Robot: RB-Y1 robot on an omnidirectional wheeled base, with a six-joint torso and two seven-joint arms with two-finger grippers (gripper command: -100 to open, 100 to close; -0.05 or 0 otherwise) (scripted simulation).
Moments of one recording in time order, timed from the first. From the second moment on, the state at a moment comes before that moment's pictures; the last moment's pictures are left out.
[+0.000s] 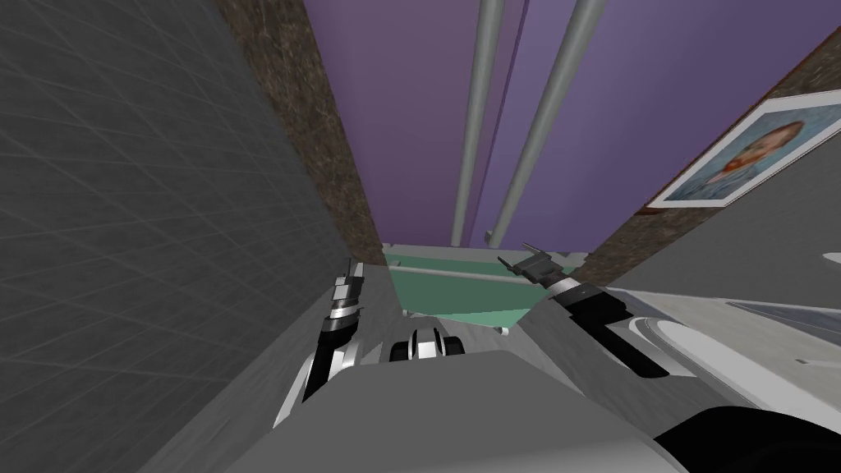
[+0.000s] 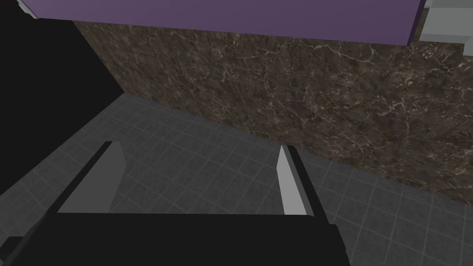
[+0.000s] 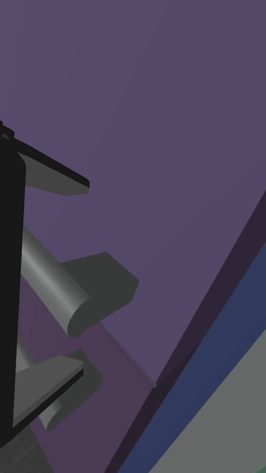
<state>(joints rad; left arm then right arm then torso) 0.52 0.05 -0.04 -2.22 -0.10 -0.49 0.06 0.69 -0.72 -0.47 -2.26 0.75 -0.20 0.44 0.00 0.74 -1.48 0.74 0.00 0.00</state>
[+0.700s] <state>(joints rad) 0.52 0.05 -0.03 -2.22 -0.10 -0.49 0.06 0.71 -0.79 -0.51 -2.25 0.79 -0.18 0.47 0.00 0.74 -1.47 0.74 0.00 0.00</state>
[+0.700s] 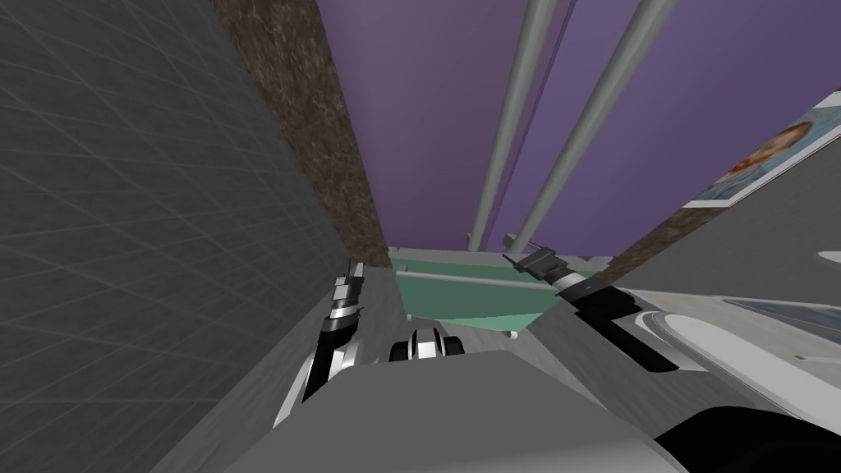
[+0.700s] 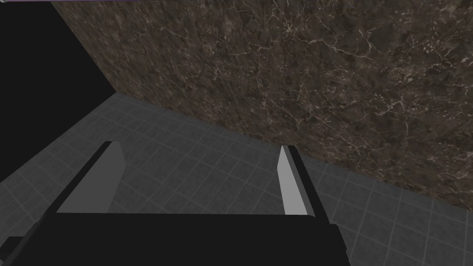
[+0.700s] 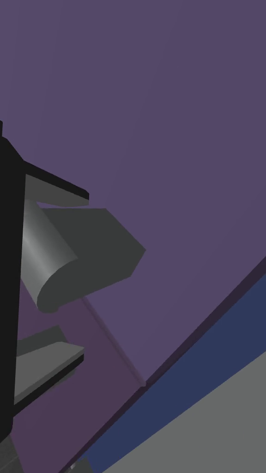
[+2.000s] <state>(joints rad) 0.52 0.05 -0.03 -2.22 -0.10 -0.49 0.06 0.74 -0.79 -0.42 -2.43 0.78 -0.34 0.49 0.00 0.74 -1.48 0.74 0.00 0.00</state>
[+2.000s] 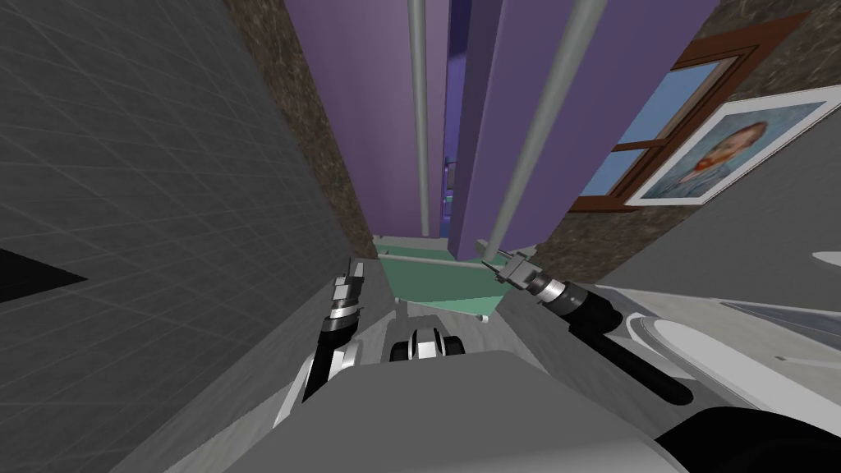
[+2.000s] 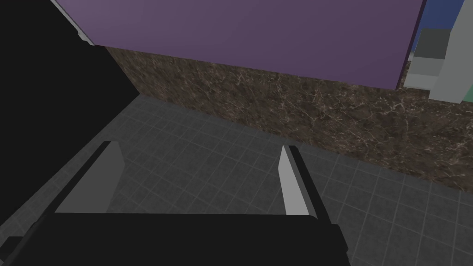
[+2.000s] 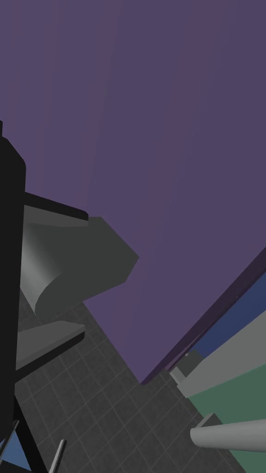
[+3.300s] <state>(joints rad) 0.52 0.05 -0.03 -2.22 -0.10 -0.49 0.06 0.74 -0.82 -0.28 -2.55 0.77 -0.52 0.56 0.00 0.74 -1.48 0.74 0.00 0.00</state>
